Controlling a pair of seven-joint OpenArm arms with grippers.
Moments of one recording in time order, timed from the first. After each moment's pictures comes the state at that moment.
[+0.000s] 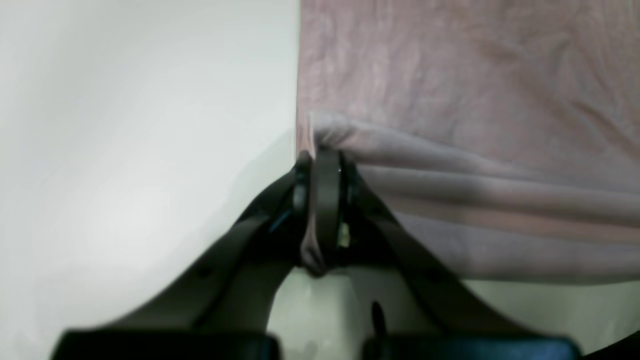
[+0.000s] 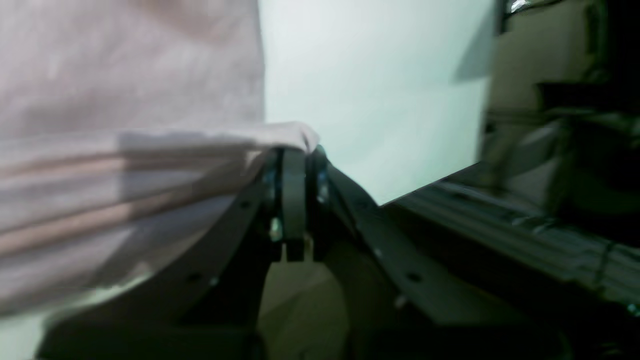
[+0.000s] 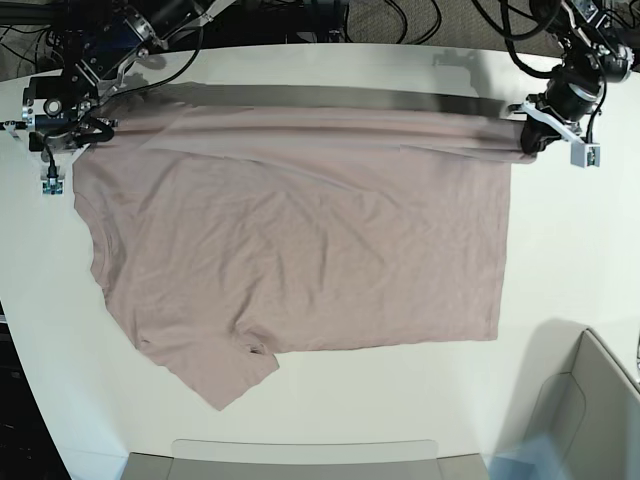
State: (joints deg) left arm 18.5 -5.7 -48.5 103.1 -37.5 -36.7 64.2; right arm 1.4 -7.6 45.1 117.2 -28.3 44.5 -70.0
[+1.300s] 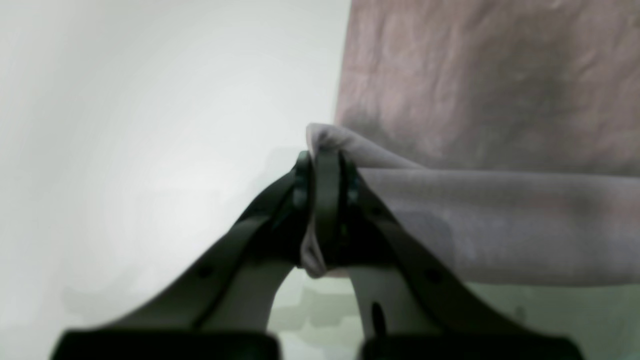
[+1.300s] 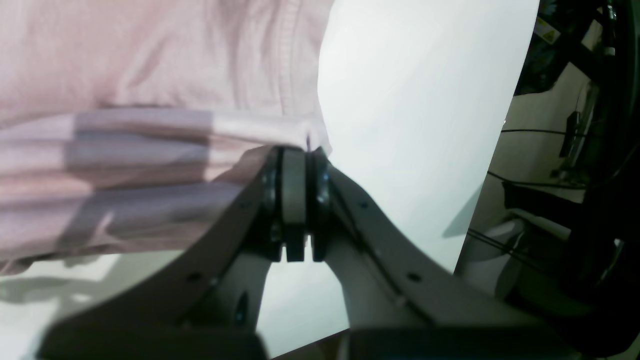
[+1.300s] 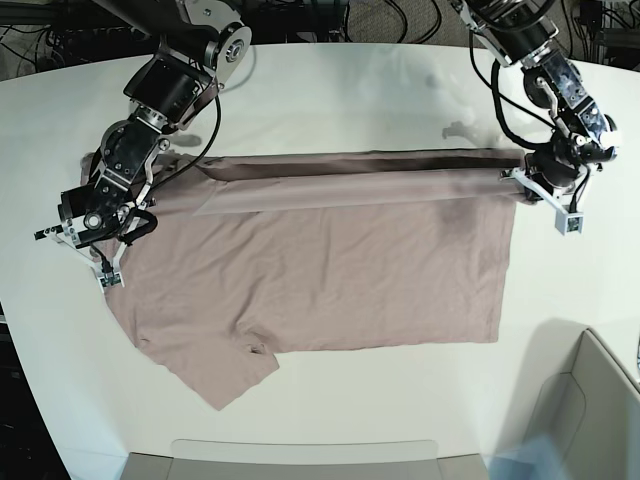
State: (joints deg) left arm -0.8 -5.7 -41.3 92.7 -10.5 -31.6 65.5; right arm 18.0 -6.9 30.9 96.5 -39.7 44.5 -69.4
